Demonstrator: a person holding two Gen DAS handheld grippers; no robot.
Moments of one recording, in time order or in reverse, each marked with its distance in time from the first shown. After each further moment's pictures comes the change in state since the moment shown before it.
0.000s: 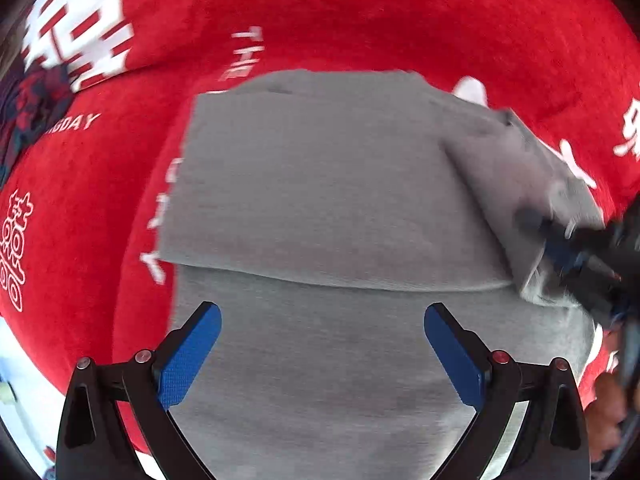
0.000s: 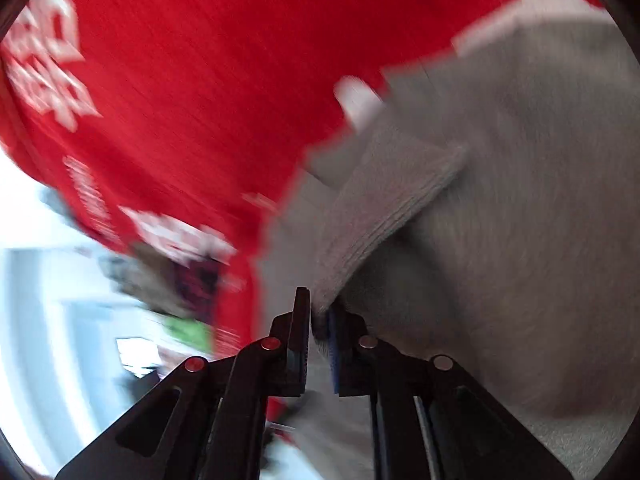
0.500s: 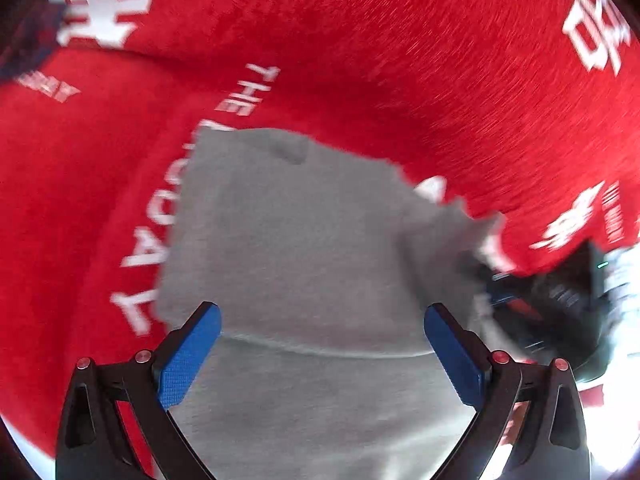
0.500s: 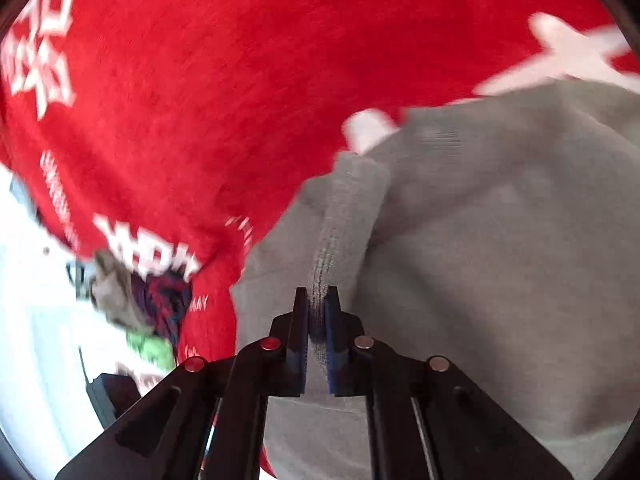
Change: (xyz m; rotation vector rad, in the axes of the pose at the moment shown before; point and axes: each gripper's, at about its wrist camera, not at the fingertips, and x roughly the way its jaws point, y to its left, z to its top) left arm -0.010 0.074 0.034 -0.192 -0.090 -0.468; right arm 0.017 0.060 0.025 -0.120 -0.069 -0.031
